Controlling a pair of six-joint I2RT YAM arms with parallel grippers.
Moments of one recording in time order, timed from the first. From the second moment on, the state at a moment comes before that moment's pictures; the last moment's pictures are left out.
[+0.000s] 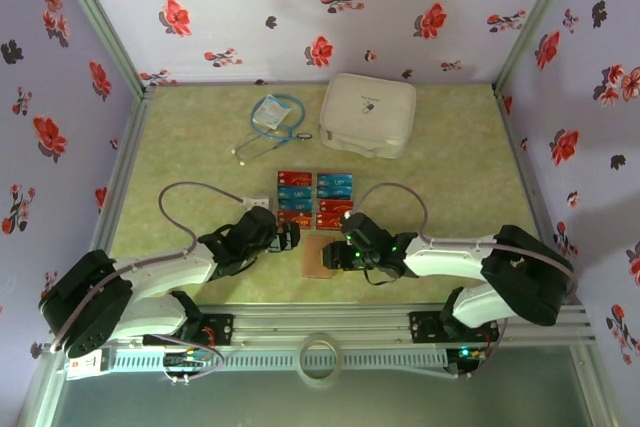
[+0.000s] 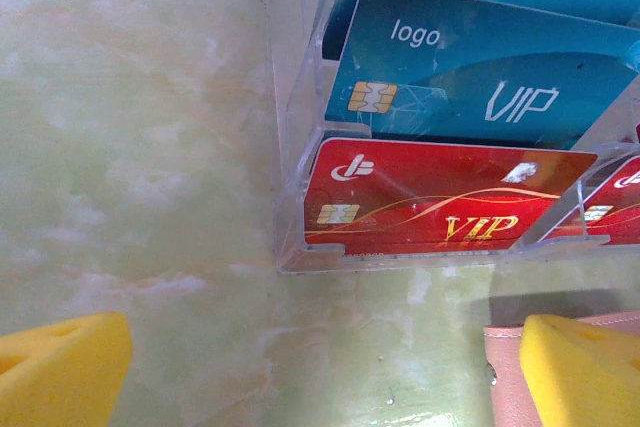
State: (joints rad) left arm -0.87 1.21 0.42 -0.02 -0.25 -0.73; right arm 1.00 1.39 0.50 0.00 -0.13 0.88
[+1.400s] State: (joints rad) left arm -0.89 1.23 0.42 0.01 -0.26 -0.74; right arm 1.05 1.32 0.43 -0.02 -0.18 0.93
